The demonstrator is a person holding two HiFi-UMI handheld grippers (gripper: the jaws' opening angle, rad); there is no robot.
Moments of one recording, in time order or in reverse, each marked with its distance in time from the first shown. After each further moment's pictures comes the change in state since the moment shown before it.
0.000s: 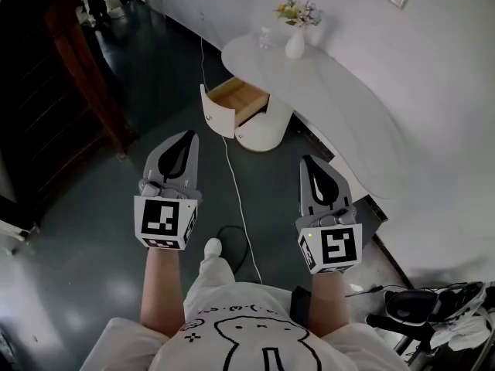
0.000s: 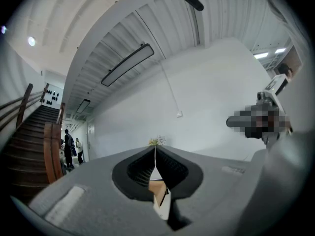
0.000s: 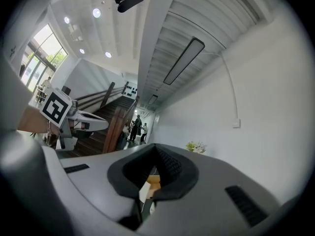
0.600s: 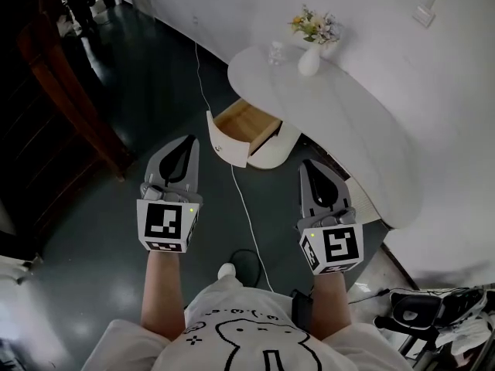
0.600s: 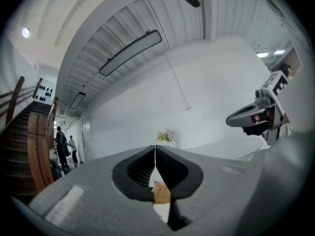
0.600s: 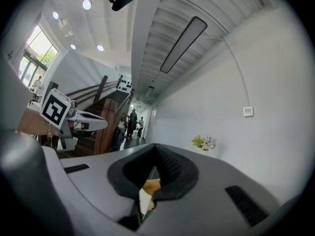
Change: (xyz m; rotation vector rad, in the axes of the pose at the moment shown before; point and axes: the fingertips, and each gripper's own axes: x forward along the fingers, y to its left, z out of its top) left arm 0.141 0.141 -0.058 0.005 0.038 -0.062; right arm 0.197 0.008 -0.023 0.054 0.087 -0.040
